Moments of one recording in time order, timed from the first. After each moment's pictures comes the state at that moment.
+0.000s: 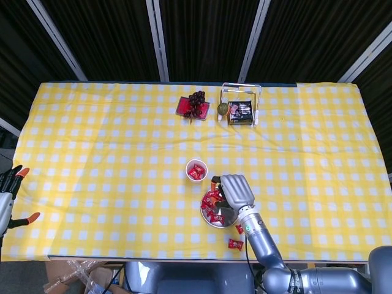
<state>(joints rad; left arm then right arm) -0.11 -1.05 -0.05 -1.67 1.40 1.39 0.00 0.70 -1.61 0.26 -1.89 -0.78 1.18 -0.59</state>
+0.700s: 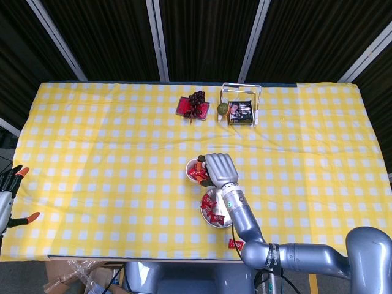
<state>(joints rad) -0.12 -1.04 -0.05 -1.68 1.38 1.36 -0.02 0.90 -1.68 0.40 -1.70 -0.58 1.12 -0.66</state>
